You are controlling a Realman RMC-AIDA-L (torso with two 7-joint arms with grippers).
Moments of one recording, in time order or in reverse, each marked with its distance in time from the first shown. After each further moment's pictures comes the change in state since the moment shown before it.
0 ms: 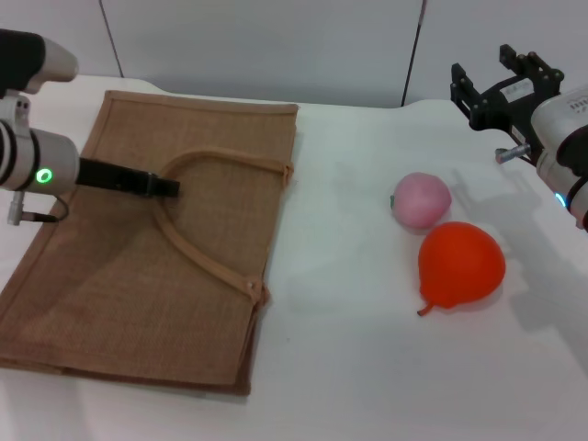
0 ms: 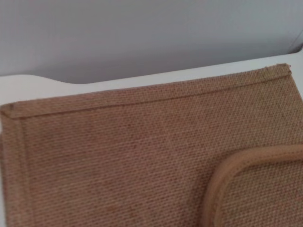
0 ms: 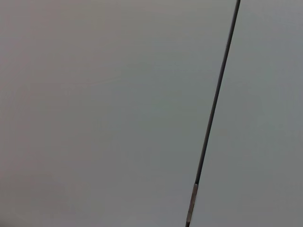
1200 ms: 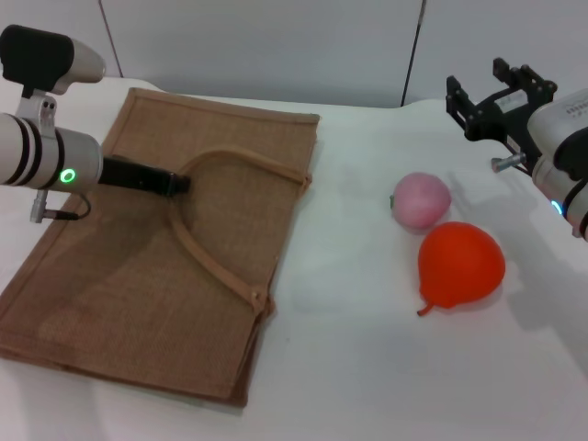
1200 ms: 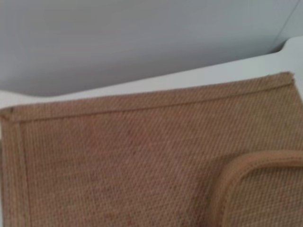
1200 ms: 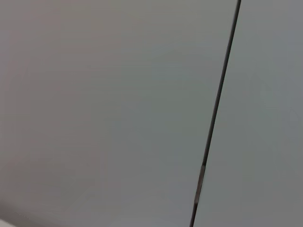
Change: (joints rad) left arm -0.024 -0.025 0.000 -0.011 -0.015 0.018 0.054; right arm 0.003 -0.003 -0.014 0.008 -0.005 0.030 0.037
